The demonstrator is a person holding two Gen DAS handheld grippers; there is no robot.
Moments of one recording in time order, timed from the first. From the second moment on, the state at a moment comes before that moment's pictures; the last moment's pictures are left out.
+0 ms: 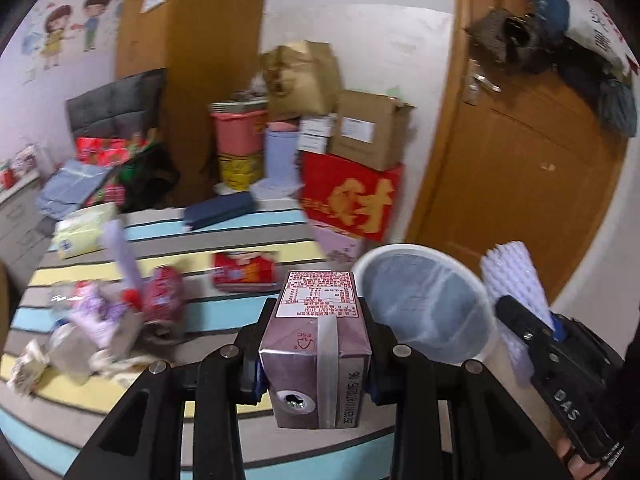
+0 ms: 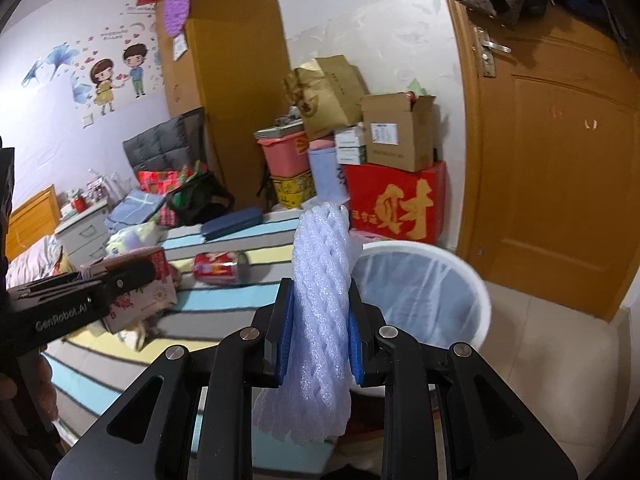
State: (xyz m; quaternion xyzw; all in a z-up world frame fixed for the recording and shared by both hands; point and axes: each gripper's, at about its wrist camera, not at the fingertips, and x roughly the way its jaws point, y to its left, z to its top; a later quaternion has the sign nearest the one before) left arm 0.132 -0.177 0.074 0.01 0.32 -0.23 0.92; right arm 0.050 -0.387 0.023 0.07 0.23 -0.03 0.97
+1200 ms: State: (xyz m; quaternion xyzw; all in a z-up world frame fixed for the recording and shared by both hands) left arm 0.203 -0.305 -0.009 0.04 0.41 -0.32 0.86; right arm 0.116 -0.462 -0.035 0.08 0.38 -0.08 0.92
